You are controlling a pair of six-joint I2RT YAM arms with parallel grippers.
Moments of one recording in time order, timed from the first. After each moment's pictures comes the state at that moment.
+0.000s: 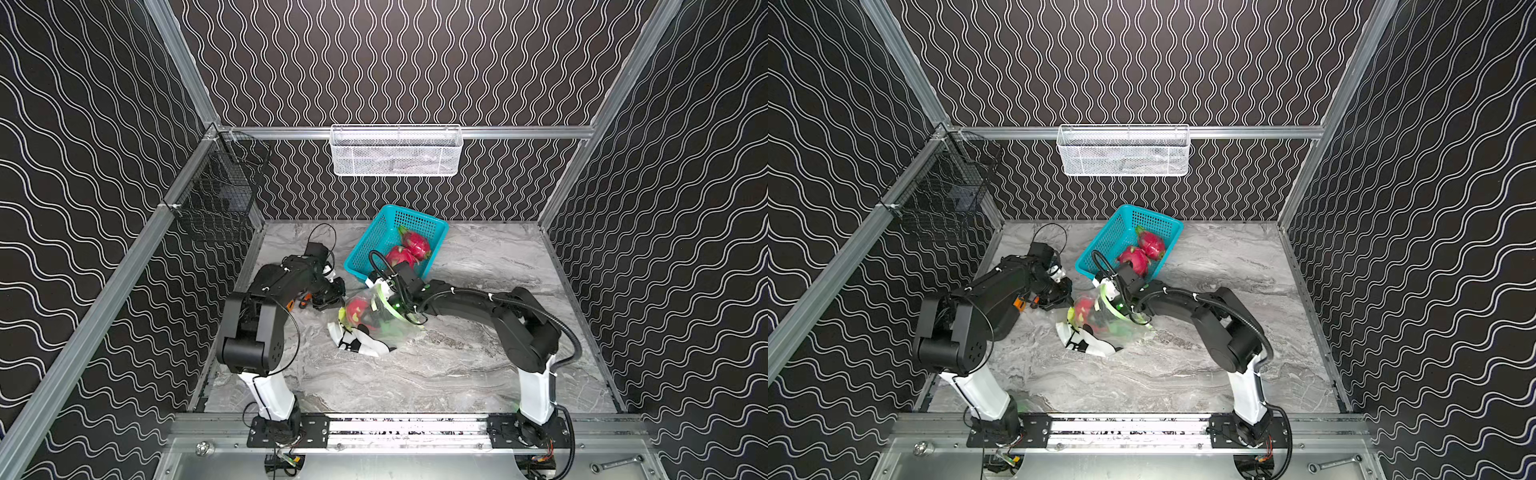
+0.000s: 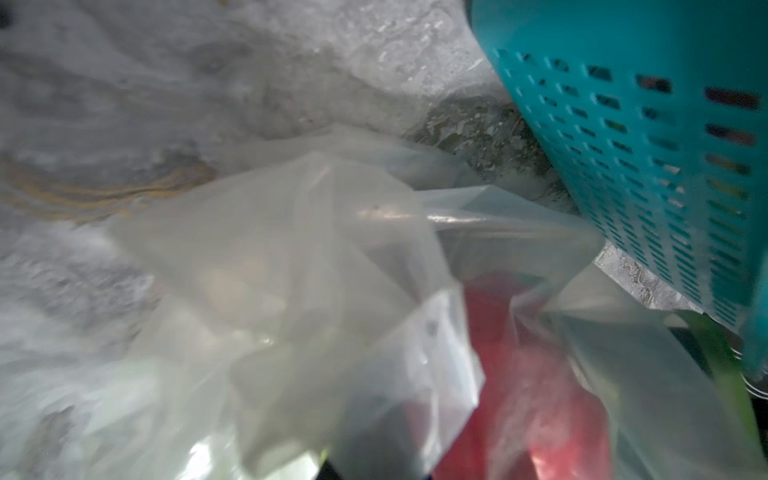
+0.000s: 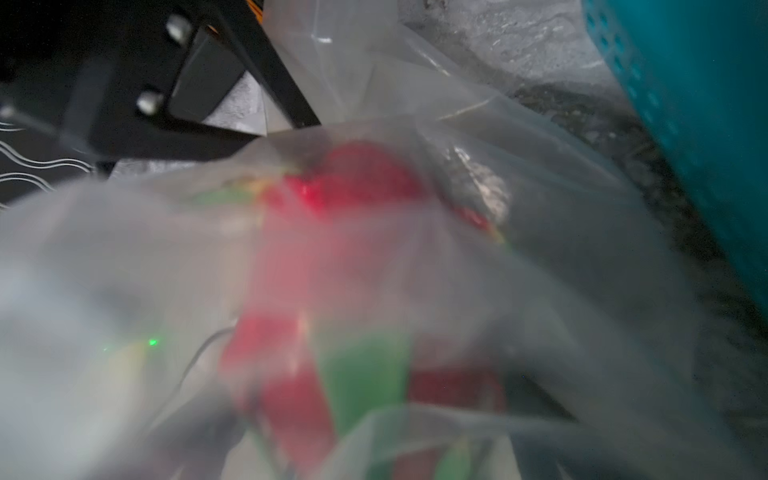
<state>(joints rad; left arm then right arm) -0.16 1.78 1.22 -0.81 0.37 -0.40 0.82 2.03 1.37 -0.25 -0.39 0.23</state>
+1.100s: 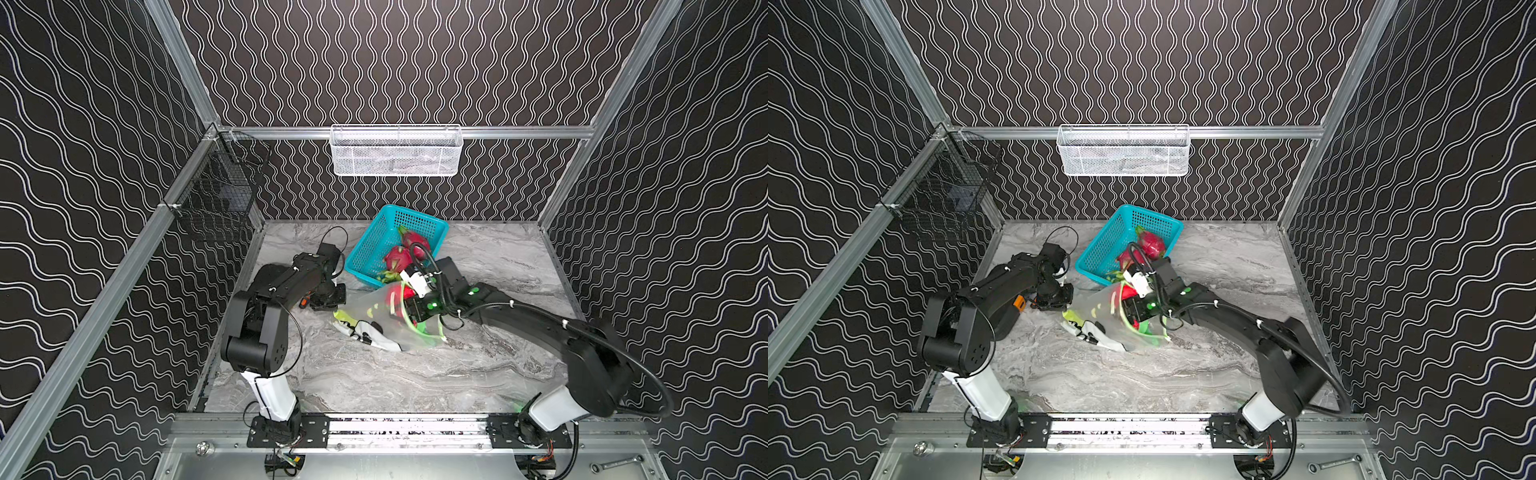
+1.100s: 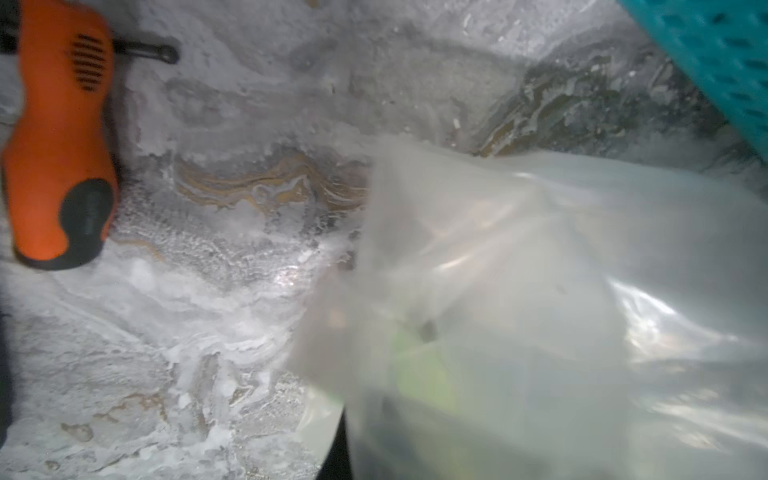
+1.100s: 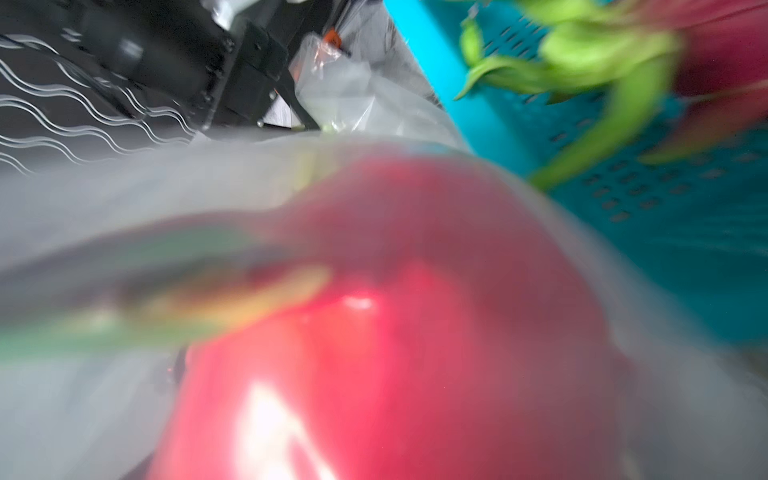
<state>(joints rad) -0.22 1.77 1.25 -0.93 0.06 -0.31 0.68 1.52 1.04 -0.33 -0.42 0.30</state>
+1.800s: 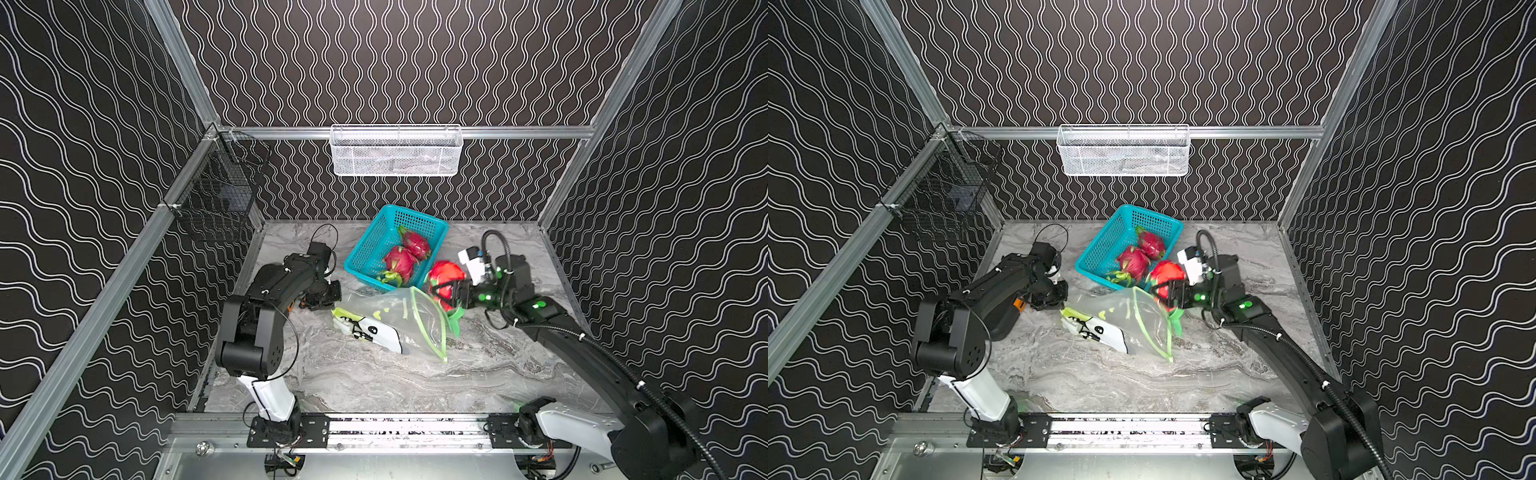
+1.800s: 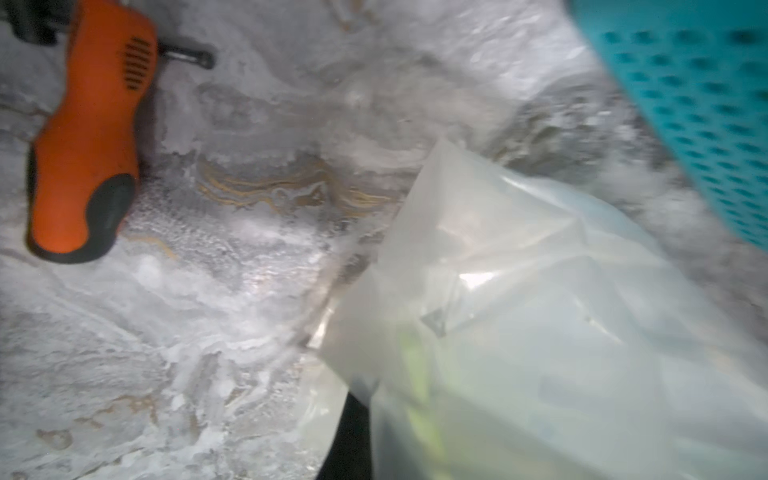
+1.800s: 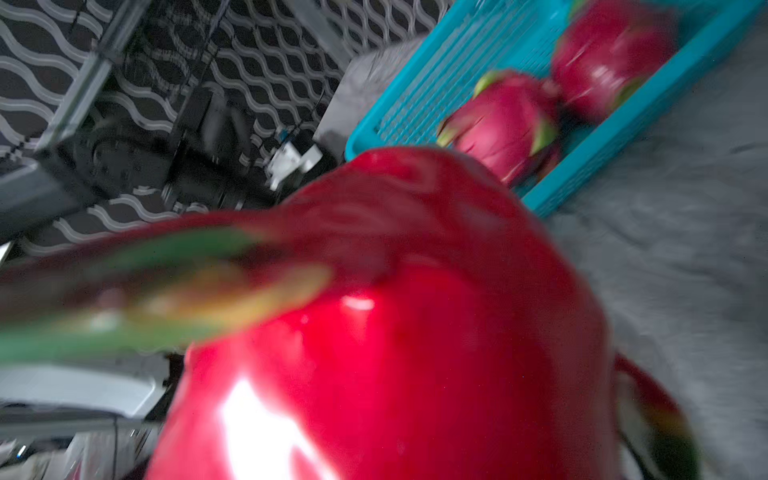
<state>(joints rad) -0.17 1.71 1.23 -0.90 0.16 -0.33 0.34 1.16 0.92 -0.28 -0.54 0.43</state>
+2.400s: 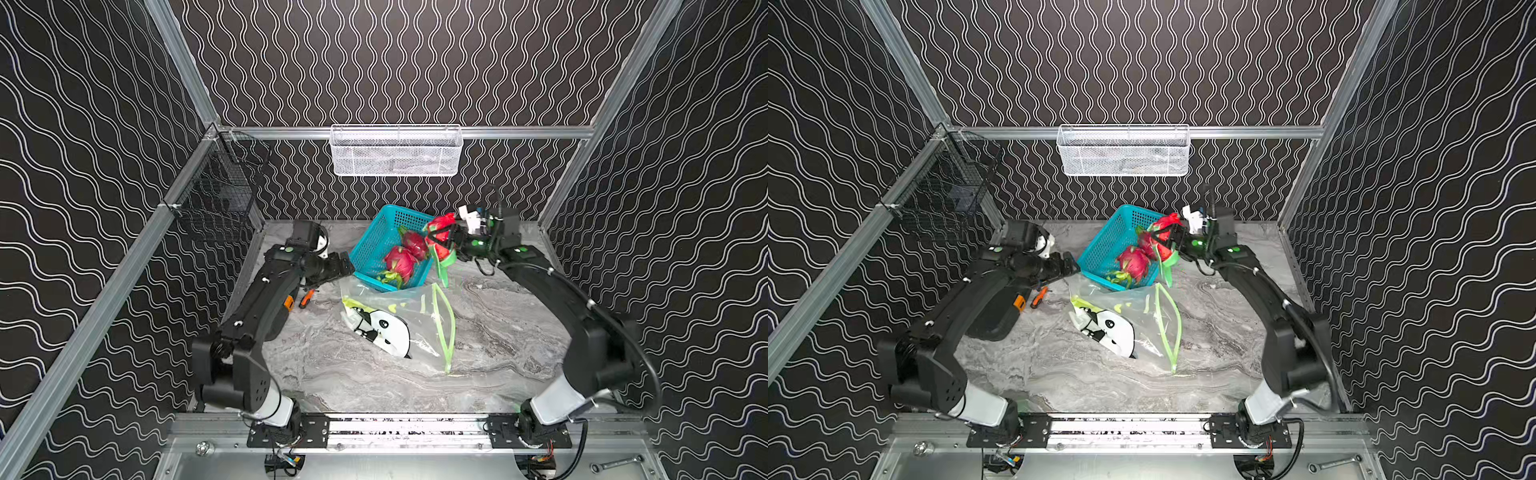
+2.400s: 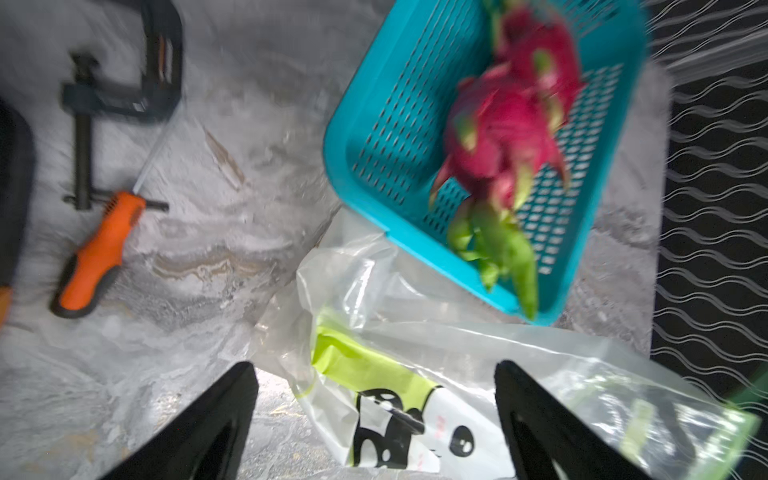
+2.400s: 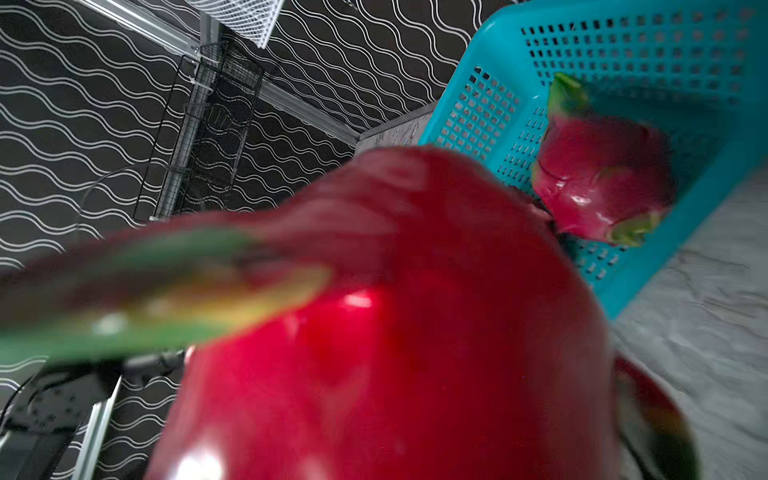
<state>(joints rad) -0.17 1.48 1.34 -0.84 0.27 -0.42 0.27 1.71 1.38 -0.15 -0.72 0.72</state>
